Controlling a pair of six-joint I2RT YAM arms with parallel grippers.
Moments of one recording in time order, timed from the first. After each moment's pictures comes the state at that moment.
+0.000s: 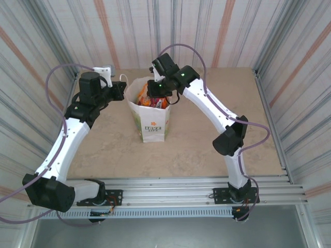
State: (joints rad) left arm -0.24 1.23 1.25 -0.40 0.24 -0.31; right arm 0.73 2.10 2.37 -1.14 -0.16 0.51
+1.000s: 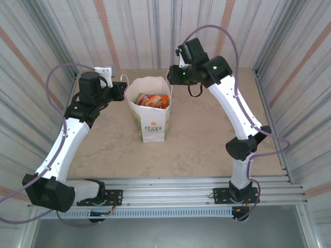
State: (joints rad) left arm -0.24 1.23 1.26 -0.41 0.26 -0.29; right arm 0.63 1.94 2.43 -1.27 -0.01 0.48
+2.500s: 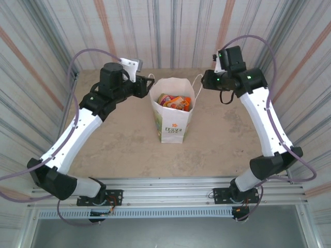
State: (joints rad) left arm -0.48 1.36 1.48 -0.48 0.18 -0.20; right arm 0.34 1.54 1.91 -1.12 -0.03 0.38
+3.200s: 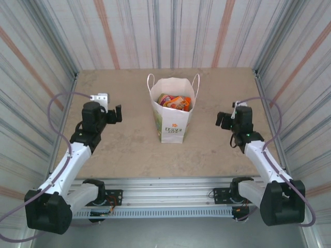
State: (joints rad) left arm -0.19 1.01 0.70 -0.12 -0.11 -0.04; right arm 0.08 1.05 0.56 -0.12 0.07 0.25
